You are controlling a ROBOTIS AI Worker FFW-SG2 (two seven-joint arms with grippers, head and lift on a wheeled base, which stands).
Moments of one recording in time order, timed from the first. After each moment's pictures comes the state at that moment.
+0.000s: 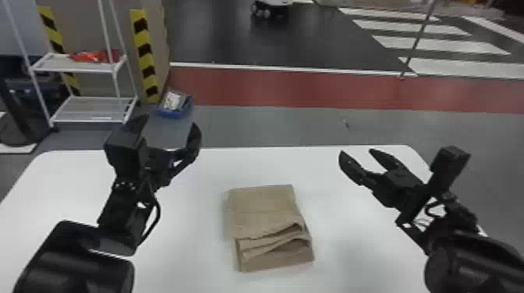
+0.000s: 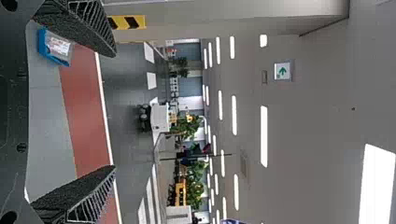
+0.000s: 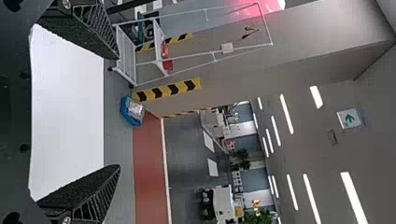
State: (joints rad) left arm -0.14 0.13 -0.23 -1.52 0.06 -0.10 0.08; right arm -0.08 0.00 -0.36 -1.66 -0.11 0.32 0.67
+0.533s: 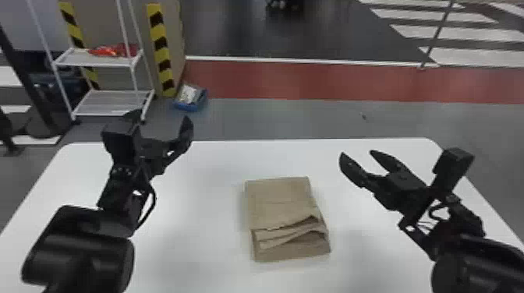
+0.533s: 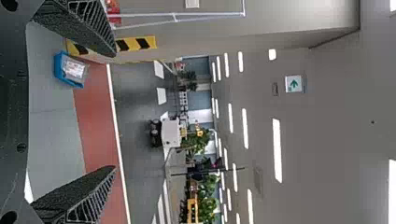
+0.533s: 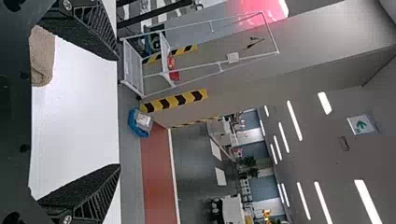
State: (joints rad) left arm -0.17 0.15 -0.14 -1.45 0.05 -0.10 0.05; right arm -0.03 0.00 -0.28 -1.67 -0.15 0.32 0.64
